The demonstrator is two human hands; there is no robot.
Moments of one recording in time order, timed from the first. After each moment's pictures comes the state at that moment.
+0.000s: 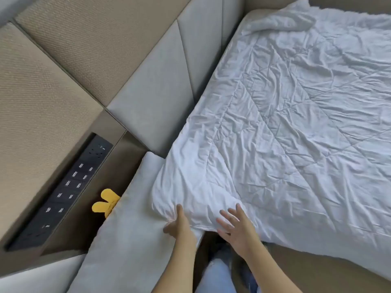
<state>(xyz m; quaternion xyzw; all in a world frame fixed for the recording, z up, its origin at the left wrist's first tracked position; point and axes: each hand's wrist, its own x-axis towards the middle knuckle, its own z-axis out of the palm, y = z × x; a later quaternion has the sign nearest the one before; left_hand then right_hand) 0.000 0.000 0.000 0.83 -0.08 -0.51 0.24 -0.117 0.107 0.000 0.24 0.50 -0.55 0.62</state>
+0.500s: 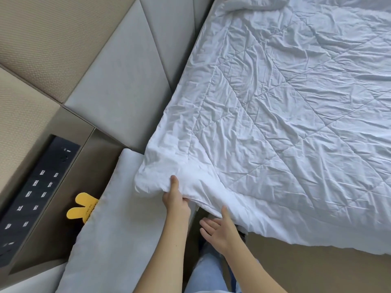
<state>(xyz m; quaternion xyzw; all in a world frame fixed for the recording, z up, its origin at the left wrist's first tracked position) -0.056 -0.027 0.014 0.67 -0.12 -0.65 0.34 -0.102 0.115 -0.021 0.43 0.42 -0.56 0.57</state>
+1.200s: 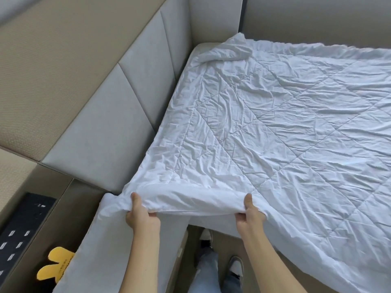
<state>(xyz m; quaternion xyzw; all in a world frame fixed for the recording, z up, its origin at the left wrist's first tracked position) -0.114 -0.080 0.089 0.65 -0.13 -0.61 0.43 -0.291 0.094 0.019 0.40 0.46 -0.74 0.29</state>
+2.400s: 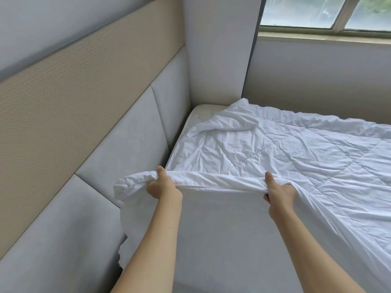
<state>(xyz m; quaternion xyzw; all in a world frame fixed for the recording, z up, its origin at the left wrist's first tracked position) -0.545 -0.423 0.106 0.67 -0.20 -0.58 0.42 -0.721 -0.220 0.081 0.14 0.71 -0.66 0.21</state>
